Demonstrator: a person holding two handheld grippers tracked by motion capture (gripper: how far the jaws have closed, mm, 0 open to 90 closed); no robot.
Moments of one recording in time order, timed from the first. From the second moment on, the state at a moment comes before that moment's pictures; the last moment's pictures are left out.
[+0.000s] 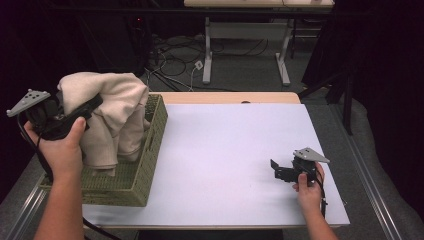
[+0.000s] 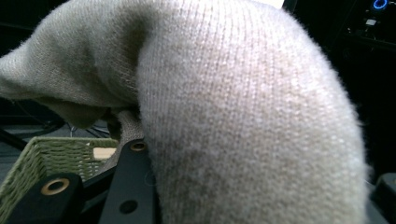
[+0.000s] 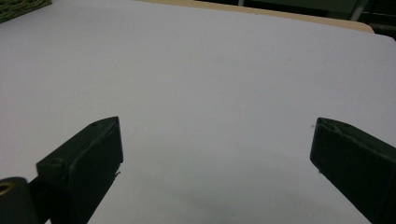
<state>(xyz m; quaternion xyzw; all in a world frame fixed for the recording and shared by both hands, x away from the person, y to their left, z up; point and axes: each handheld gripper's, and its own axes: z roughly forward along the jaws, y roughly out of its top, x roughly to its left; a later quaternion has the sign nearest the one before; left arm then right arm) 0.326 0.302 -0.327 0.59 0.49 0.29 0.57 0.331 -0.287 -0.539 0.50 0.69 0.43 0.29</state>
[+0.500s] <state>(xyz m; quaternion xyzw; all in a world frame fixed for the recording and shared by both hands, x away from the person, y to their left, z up) 0.329 0.277 -0.313 0.60 0.47 0.29 0.58 0.332 -0.288 -0.540 0.50 0.70 0.43 0.29</state>
